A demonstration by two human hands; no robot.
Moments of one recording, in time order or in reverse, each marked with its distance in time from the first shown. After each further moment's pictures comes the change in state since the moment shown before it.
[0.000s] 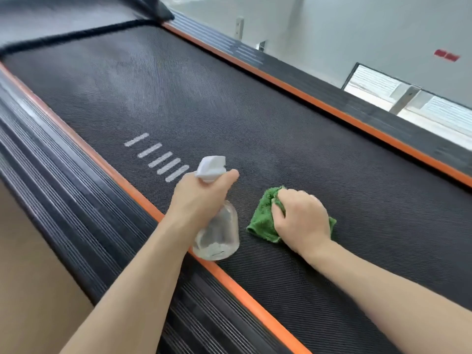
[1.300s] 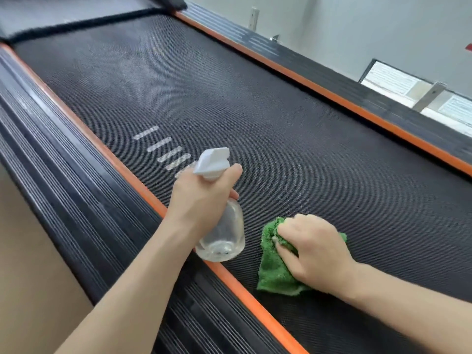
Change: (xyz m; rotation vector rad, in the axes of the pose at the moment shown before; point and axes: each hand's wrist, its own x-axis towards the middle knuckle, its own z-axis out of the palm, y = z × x) left_hand 0.008 -0.012 -0.010 0.004 0.059 0.079; right_hand -0.031 0.001 -0.015 0.121 -0.113 -0.456
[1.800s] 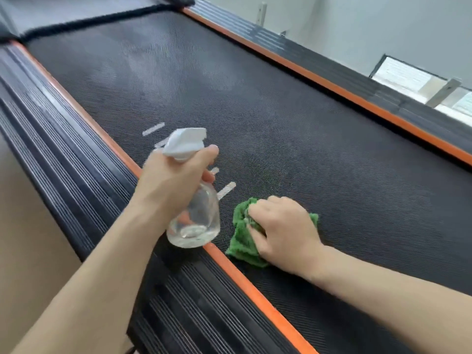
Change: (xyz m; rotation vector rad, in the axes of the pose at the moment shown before) left_hand 0.008 0.003 -0.043 -0.061 0.074 0.040; right_hand 0.055 -0.035 0.020 0.019 0.015 0.025
